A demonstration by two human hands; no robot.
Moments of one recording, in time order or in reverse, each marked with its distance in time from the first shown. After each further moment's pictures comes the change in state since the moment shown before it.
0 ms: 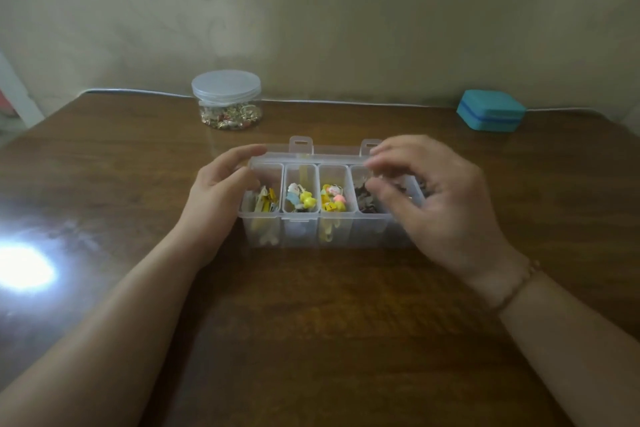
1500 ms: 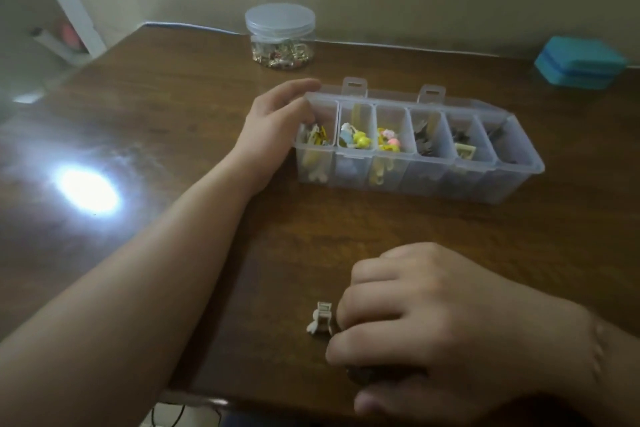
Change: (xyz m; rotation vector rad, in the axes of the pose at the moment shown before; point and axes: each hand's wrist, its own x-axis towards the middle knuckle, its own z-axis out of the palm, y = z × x) left_hand -0.008 0.010 0.001 0.040 0.018 0.016; right_hand -0.049 -0.073 0.018 0.091 -0.851 -0.531
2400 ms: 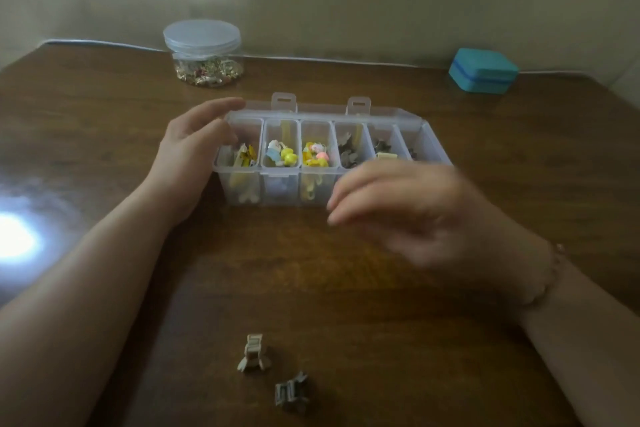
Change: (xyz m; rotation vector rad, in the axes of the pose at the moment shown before) left_hand 0.008 -0.011 -0.002 0.012 0.004 0.010; right_hand -0.037 0.045 -0.036 0.162 0.418 0.326
